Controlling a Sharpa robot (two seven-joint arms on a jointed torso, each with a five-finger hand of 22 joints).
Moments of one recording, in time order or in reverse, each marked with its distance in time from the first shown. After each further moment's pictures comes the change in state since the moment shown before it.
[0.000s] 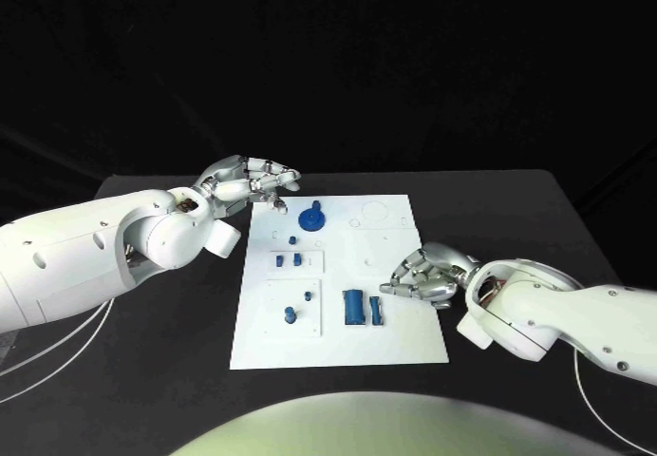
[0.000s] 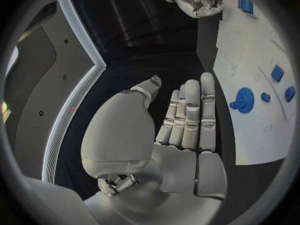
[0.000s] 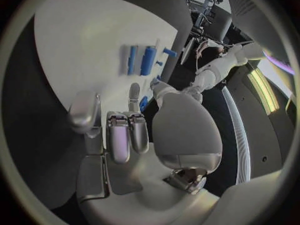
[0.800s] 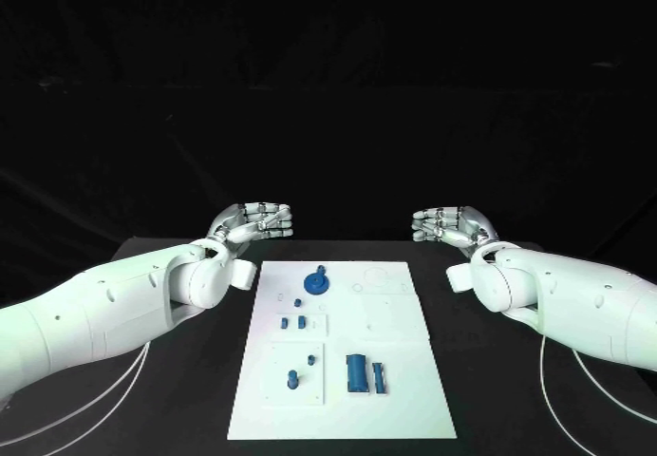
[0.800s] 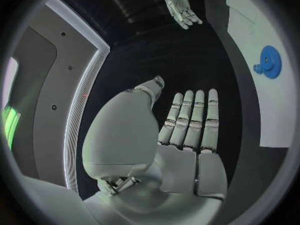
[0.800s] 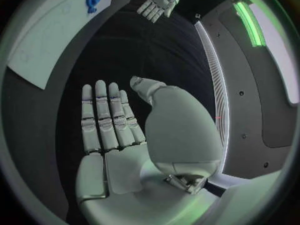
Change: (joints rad) left arm -0.029 0.164 0.000 -0.289 0.154 -0.131 0.167; left_hand 0.069 0.015 -0.029 0.045 0.000 -0.111 0.011 -0.043 -0.051 -0.117 0.079 -0.257 -0.069 -0.378 0.127 -0.787 -0.264 0.000 -0.259 0.133 -0.593 -0.342; right arm 0.090 0.342 0.022 -0.749 0.814 0.054 0.653; right_hand 0.109 -0.032 0.318 -0.190 -0.053 -0.139 0.153 -0.226 -0.293 -0.403 0.175 -1.458 -1.083 -0.540 0.210 -1.247 -0.989 0.062 -0.600 0.218 -0.891 -0.778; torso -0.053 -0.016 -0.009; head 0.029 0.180
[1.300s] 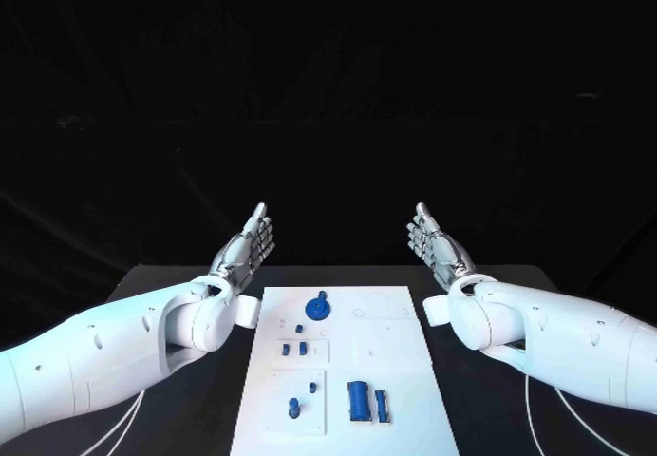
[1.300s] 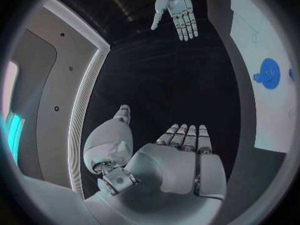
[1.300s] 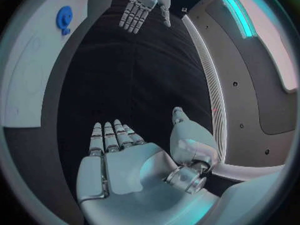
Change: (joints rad) left arm -0.034 -0.026 0.016 0.153 0.001 -0.117 0.005; left_hand -0.992 0.159 -0.329 -0.185 -0.041 -0.686 -0.174 -0.263 -0.141 -0.802 -0.178 -0.128 -0.055 -0.655 -0.159 -0.324 -0.094 -0.149 -0.655 -0.253 -0.203 -0.071; right arm -0.067 -0.064 0.083 0.238 0.021 -0.110 0.007; right_hand -0.991 0.203 -0.516 -0.083 -0.114 -0.824 -0.191 -0.060 -0.477 -0.920 -0.140 -0.080 -0.205 -0.841 -0.115 -0.280 -0.290 -0.140 -0.731 -0.221 -0.053 -0.483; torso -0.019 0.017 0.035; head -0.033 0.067
